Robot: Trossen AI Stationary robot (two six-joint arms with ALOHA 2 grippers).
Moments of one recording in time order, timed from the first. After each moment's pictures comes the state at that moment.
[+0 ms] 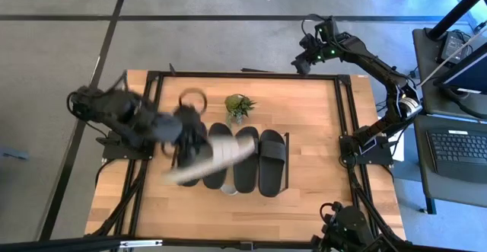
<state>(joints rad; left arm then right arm) -0.38 1.43 1.93 -1.30 -0.32 -0.68 -1.00 1.53 1.35 -0.69 -0.39 -0.25</state>
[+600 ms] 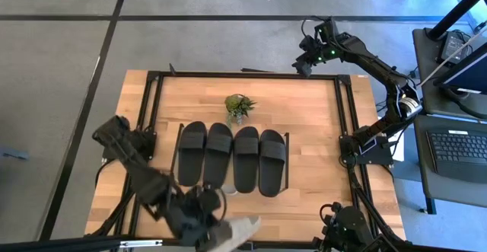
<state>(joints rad) -0.75 1.81 1.93 -1.02 -0.28 -1.21 -1.00 1.53 1.35 -0.73 -0.39 -0.33</state>
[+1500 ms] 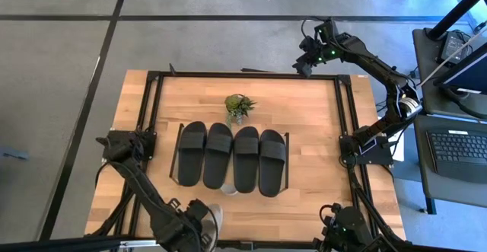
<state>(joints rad) -0.86 2.07 1.93 -1.39 -0.12 -1.73 -1.00 1.53 1.35 -0.74 -0.39 -0.32</state>
